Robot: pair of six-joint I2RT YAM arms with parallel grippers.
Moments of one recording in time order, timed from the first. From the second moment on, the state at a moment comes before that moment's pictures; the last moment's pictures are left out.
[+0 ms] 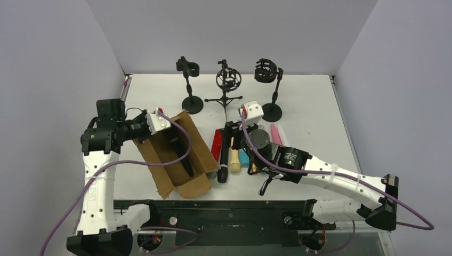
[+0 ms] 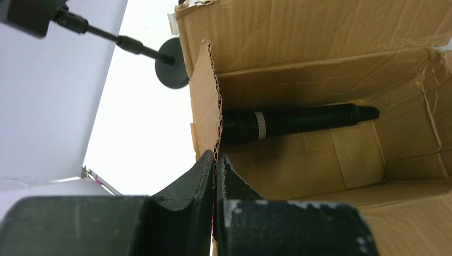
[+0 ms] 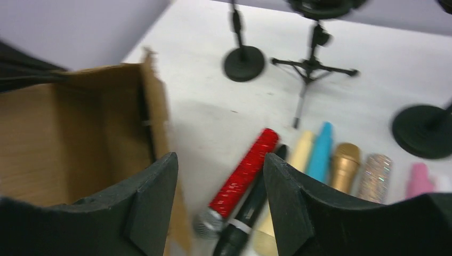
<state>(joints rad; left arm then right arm) 0.06 1.03 1.29 -1.08 0.70 1.19 1.10 1.17 1.08 -0.21 0.64 0.37</state>
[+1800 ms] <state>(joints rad) 0.18 1.12 1.45 -1.28 0.72 1.01 1.18 2.16 1.56 0.13 0.23 0.08</state>
